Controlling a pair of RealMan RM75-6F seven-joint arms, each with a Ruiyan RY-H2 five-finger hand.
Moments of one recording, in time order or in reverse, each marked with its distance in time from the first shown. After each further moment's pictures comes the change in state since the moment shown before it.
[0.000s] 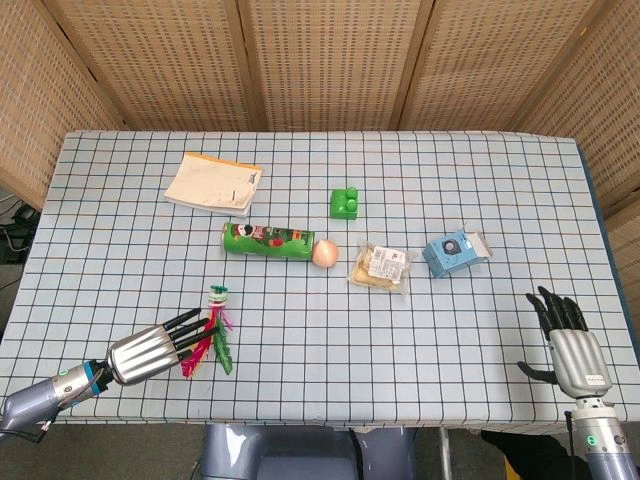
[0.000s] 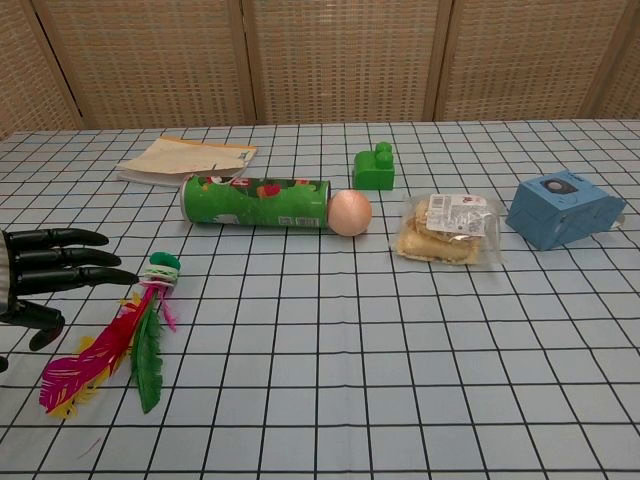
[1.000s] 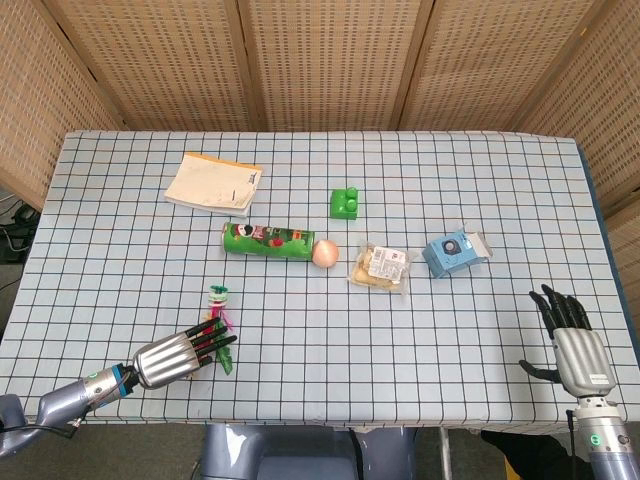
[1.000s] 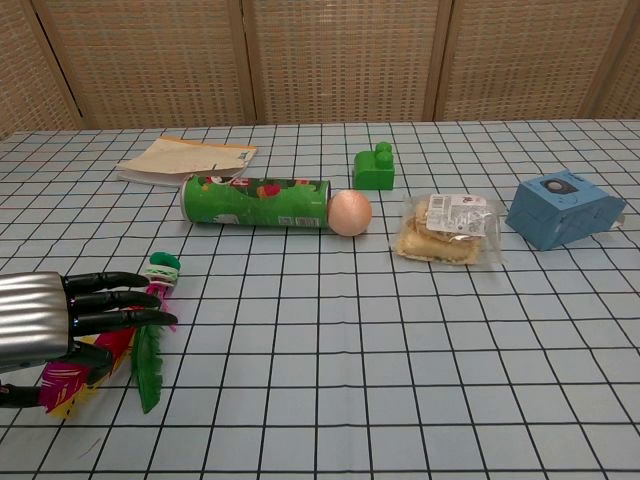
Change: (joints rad) left arm -0.027 -0.132 0.047 0.059 -0.056 -0.059 0.031; right arm -0.001 0.012 0.006 -0.010 0.006 0.000 0.024
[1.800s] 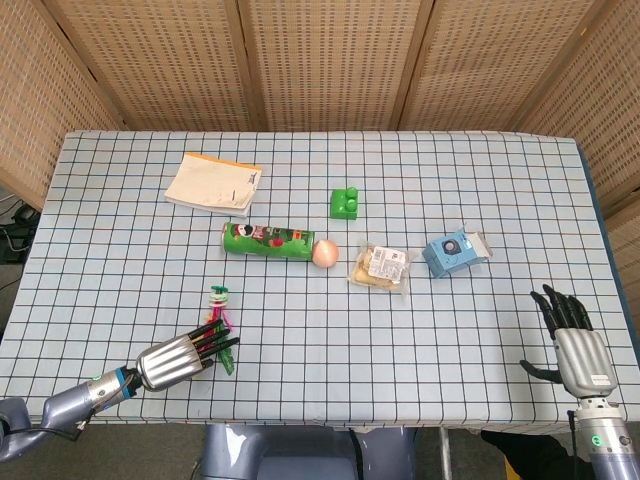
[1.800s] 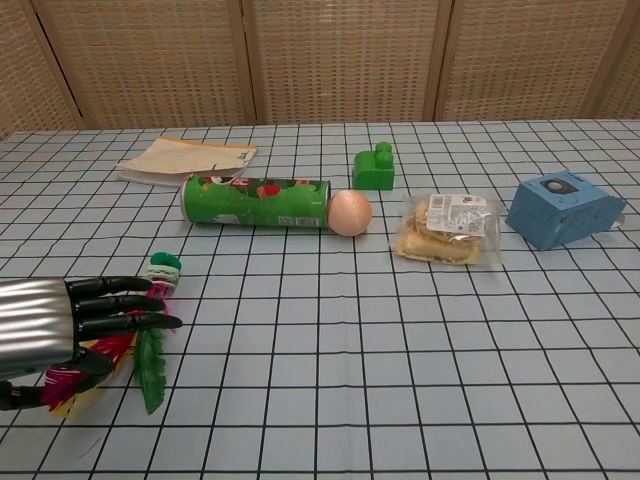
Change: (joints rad) left arm 0.003 -0.034 0.022 0.029 -0.027 0.033 -0.007; right arm -0.003 0.000 -0.002 0.004 -0.005 0.004 0.007
